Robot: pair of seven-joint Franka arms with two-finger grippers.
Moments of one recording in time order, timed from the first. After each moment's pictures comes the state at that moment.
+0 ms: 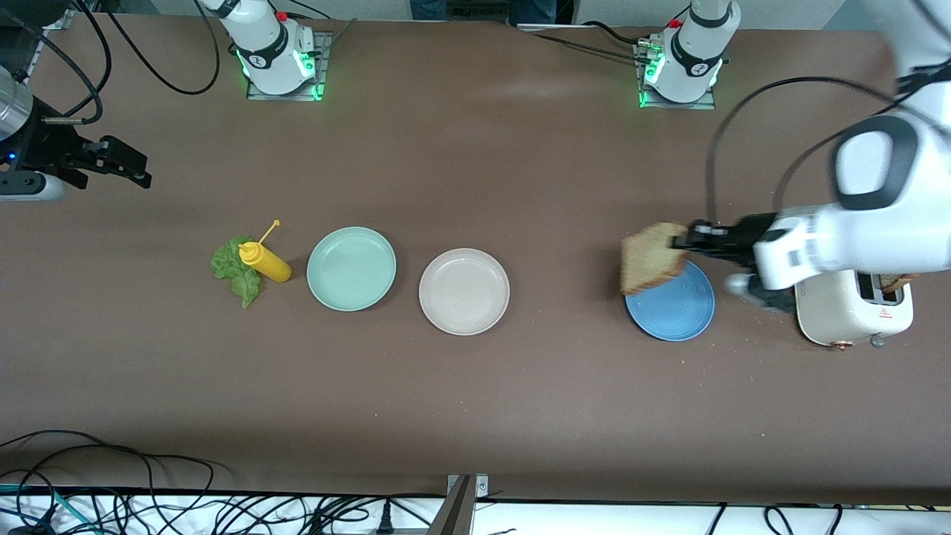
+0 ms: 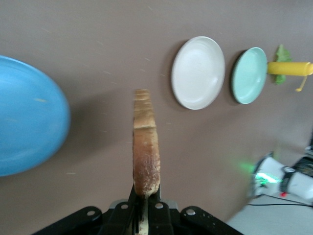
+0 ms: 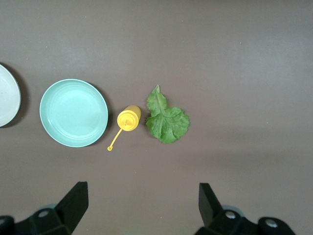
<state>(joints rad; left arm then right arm) 0.07 0.37 -0.21 -1.59 -0.56 1.66 0.14 0.01 -0.01 0.01 -1.66 0.00 1.62 0.00</state>
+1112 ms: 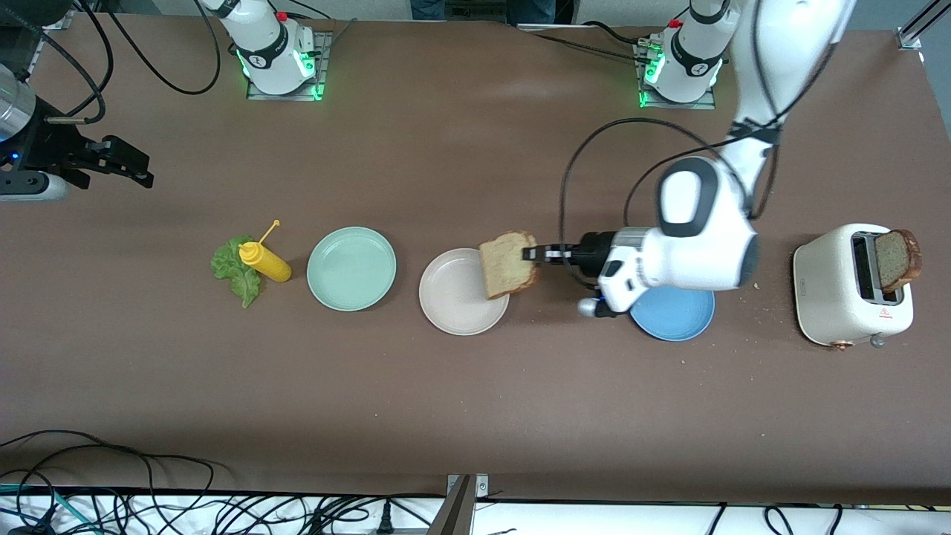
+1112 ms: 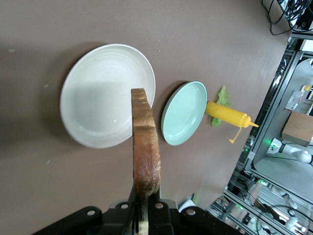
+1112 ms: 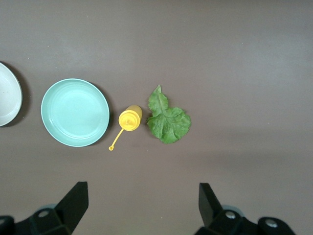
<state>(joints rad) -0.22 0.57 -0.22 -1.59 -0.91 2.07 -0.05 0.01 -0.01 0.01 -1.66 0.00 1.62 0.00</state>
